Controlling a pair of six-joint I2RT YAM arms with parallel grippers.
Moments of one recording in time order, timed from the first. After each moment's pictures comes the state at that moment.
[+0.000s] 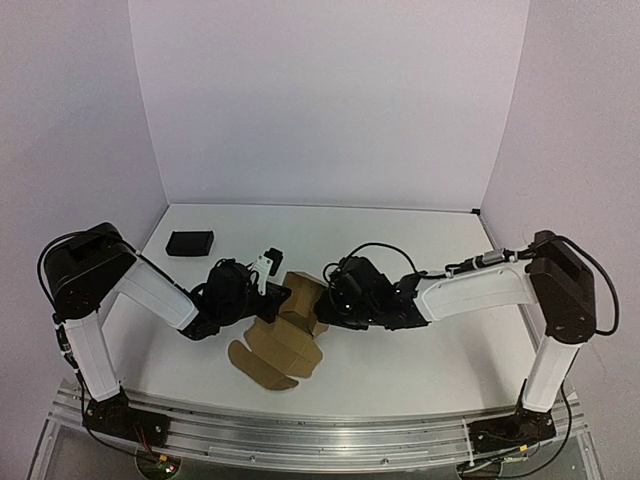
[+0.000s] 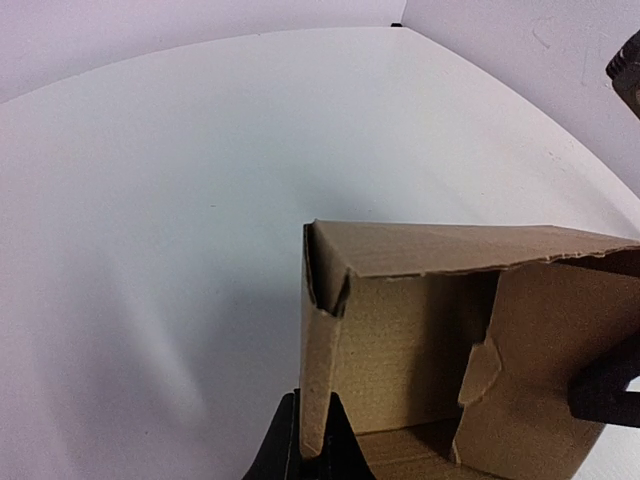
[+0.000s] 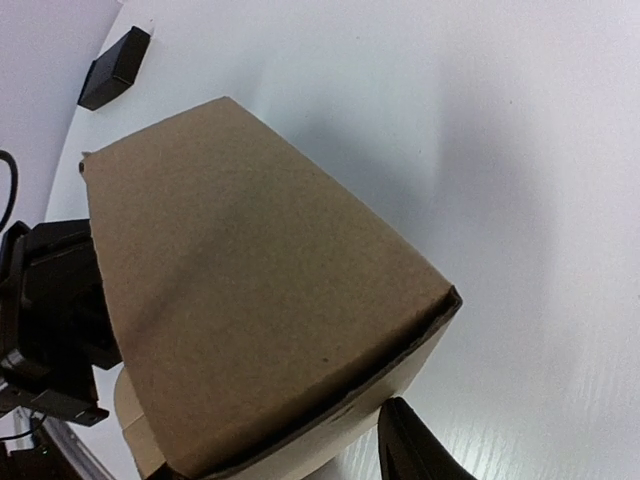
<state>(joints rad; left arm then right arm) -0.80 1.83 0.68 0.75 0.01 -0.19 1.01 1.85 1.11 -0.05 0.22 0.95</state>
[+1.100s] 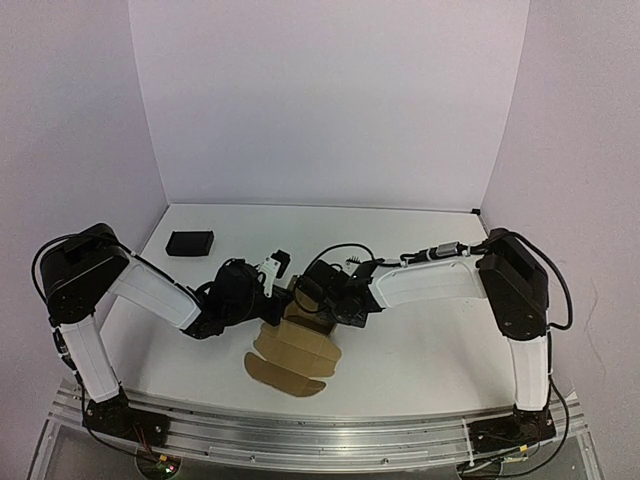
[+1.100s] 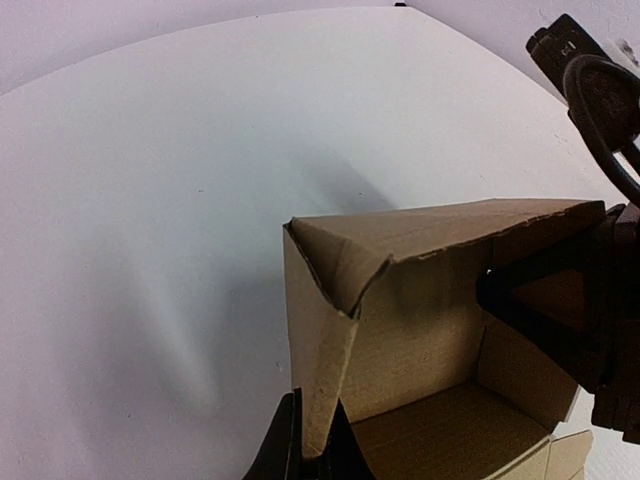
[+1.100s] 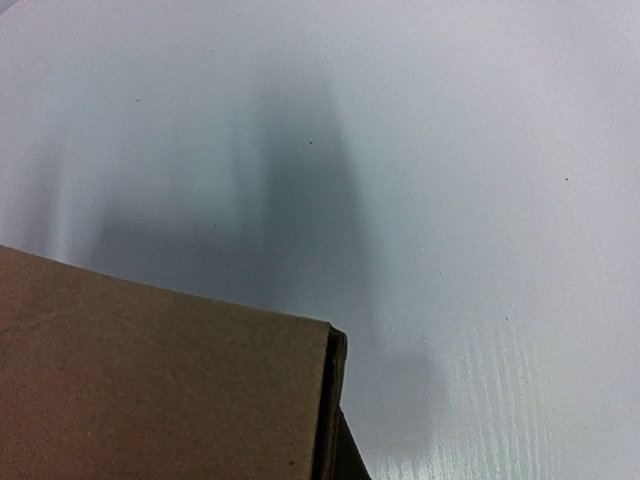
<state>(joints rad) -0.85 1.80 0.72 0.62 -0.05 -0.18 1.03 2.11 1.47 -0.55 0.56 1.15</state>
